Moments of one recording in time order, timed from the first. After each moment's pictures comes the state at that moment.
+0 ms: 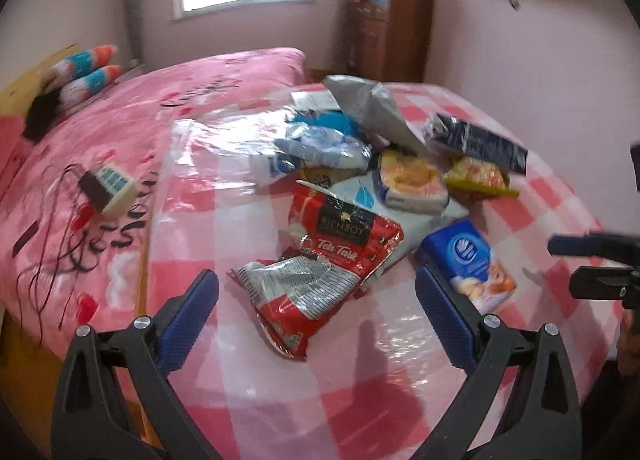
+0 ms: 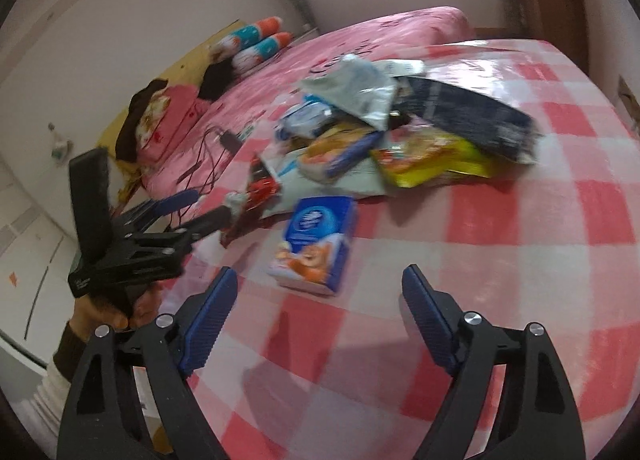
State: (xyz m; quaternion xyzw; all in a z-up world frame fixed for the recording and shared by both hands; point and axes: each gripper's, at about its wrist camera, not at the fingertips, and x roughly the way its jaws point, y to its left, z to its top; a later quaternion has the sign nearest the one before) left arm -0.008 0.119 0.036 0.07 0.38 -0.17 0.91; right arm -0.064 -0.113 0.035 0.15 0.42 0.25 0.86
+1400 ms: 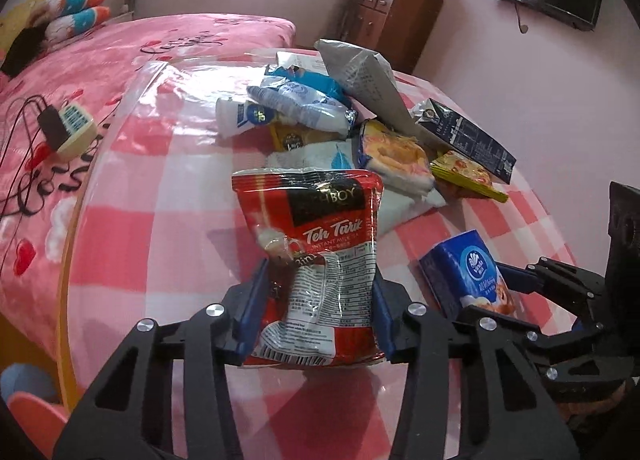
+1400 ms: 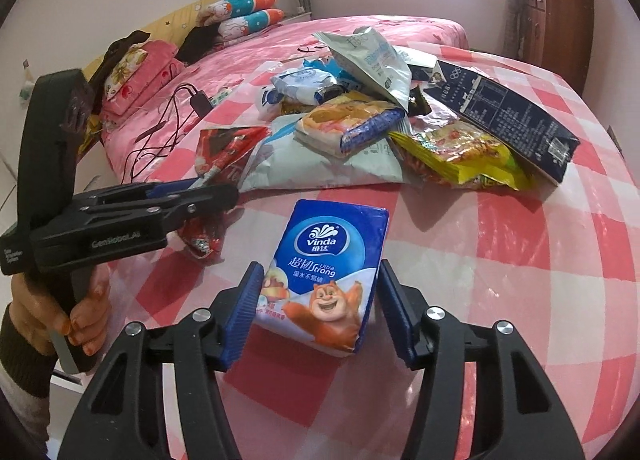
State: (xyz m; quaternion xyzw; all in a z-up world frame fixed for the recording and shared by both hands) left arm -0.003 0.120 0.006 -0.04 0.43 -0.20 0.88; right arm -0.046 -0.066 0.005 0.03 0.44 0.19 0.88
